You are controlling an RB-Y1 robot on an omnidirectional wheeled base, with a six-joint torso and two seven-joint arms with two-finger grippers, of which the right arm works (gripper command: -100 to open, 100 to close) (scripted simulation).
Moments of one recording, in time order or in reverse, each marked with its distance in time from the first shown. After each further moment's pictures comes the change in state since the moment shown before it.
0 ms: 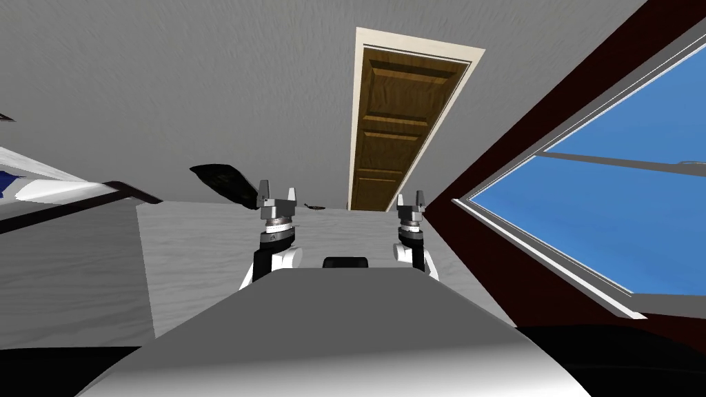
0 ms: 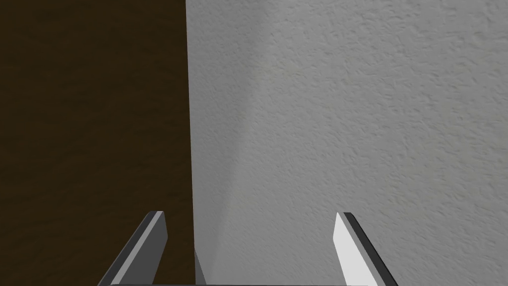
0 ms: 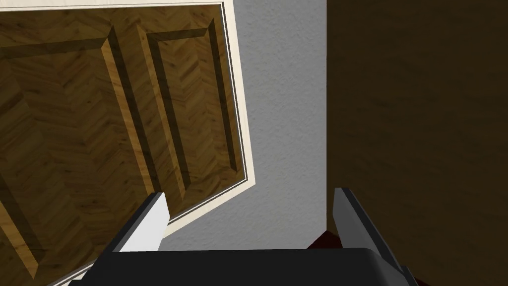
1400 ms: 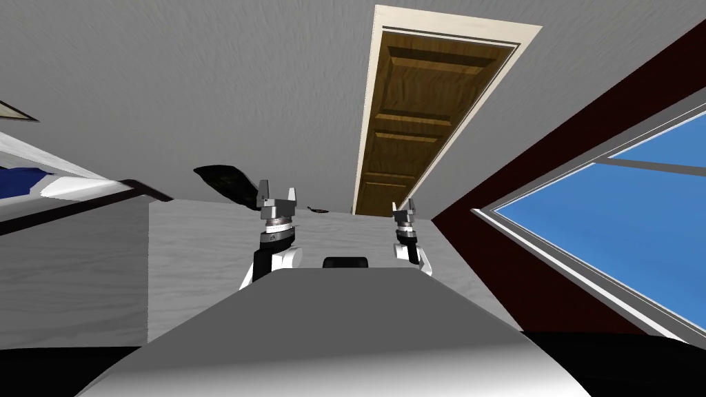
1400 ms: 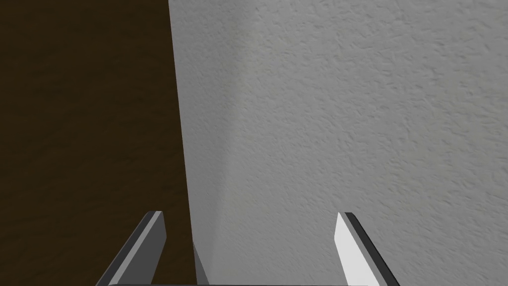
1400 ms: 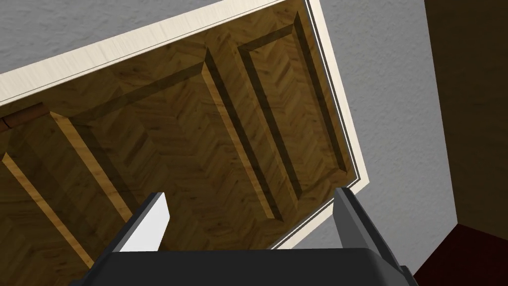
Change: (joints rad) arm -0.109 -0.051 -0.081 0.329 0.026 -0.056 -0.323
